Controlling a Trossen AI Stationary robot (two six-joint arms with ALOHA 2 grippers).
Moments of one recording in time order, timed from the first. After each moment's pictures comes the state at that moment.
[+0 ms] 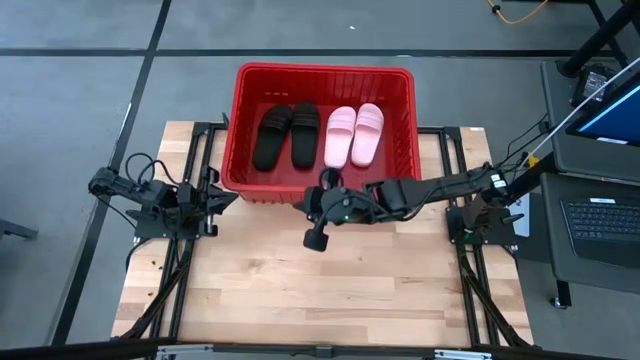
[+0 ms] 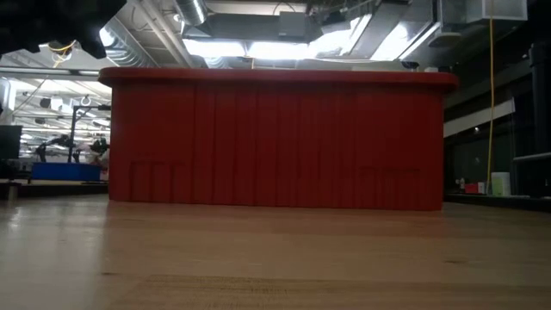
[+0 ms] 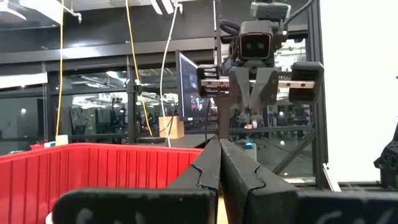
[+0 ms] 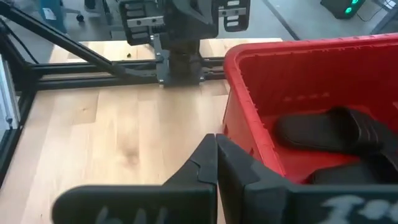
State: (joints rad) left arm -0.34 0.00 0.01 0.42 -0.42 0.21; right arm 0.22 1.85 1.87 -0.60 0.40 0.15
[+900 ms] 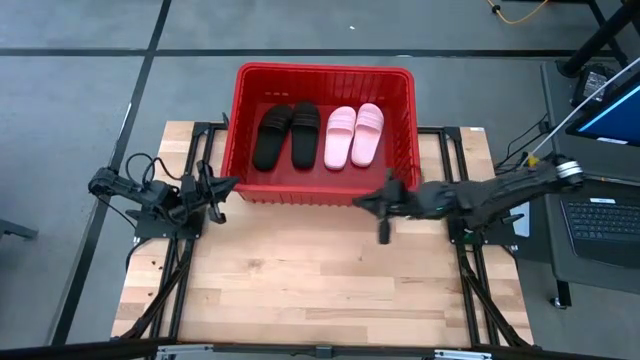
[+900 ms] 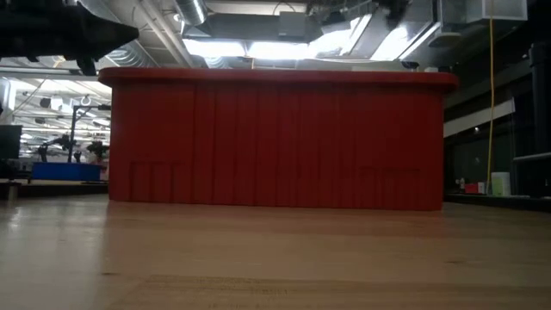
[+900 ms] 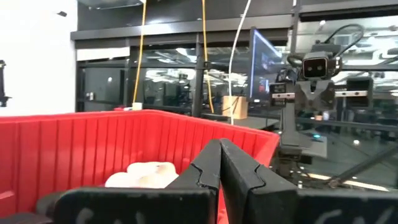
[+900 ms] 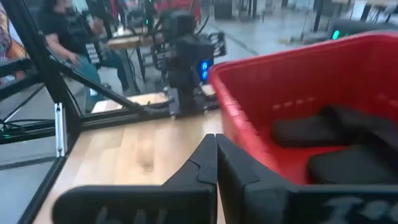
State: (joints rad) left arm -0.34 0.00 0.01 0.39 -0.75 0.18; right arm 0.24 1.14 0.83 0.13 0.37 0.17
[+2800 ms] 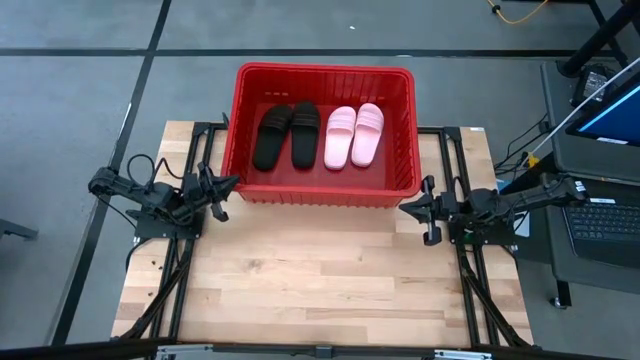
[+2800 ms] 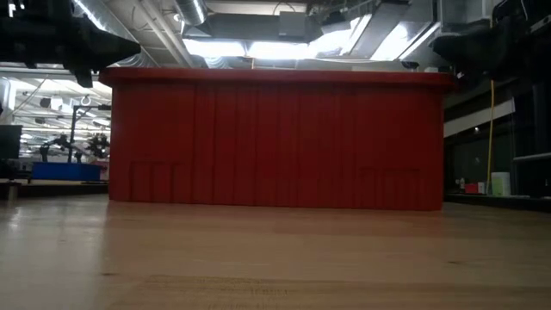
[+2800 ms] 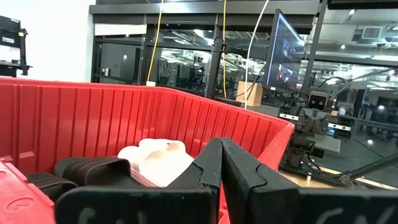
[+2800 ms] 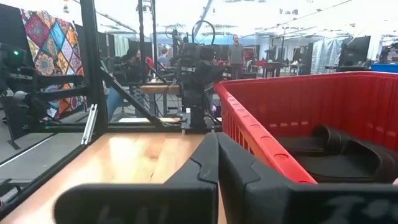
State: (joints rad) left arm -0.35 0.00 0.01 0.29 -0.84 0.04; right arm 0.22 0.29 0.01 0.44 0.24 -0.03
